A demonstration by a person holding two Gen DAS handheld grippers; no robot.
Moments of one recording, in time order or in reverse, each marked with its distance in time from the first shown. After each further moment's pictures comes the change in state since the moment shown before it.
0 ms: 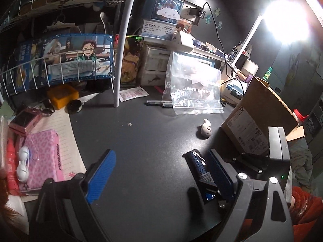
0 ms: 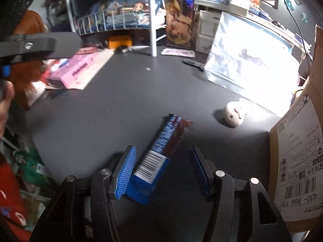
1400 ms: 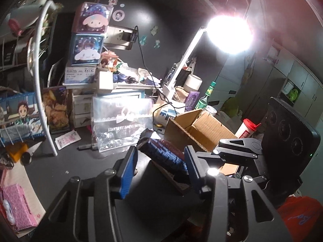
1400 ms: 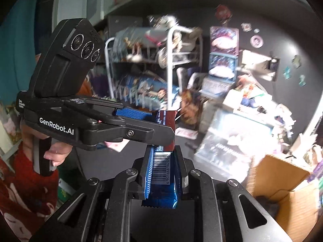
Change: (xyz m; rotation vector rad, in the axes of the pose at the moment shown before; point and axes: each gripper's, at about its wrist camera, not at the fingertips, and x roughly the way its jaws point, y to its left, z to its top) left arm -0.037 -0.114 0.088 0.139 -0.066 -0.322; right arm -0.180 -0.039 0.060 -0.139 -0.362 0.152
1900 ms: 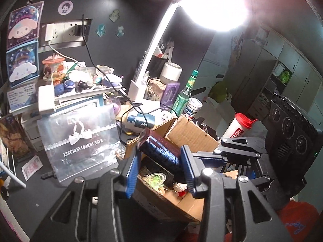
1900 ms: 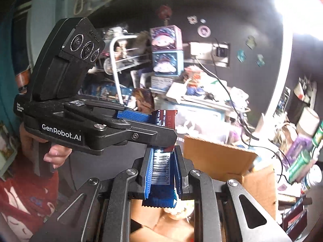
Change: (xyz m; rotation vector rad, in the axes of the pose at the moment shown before) left arm 0.111 -0.071 0.056 0.090 0.124 -0.076; right arm -0.054 -0.109 -0.019 0.150 0.023 -0.113
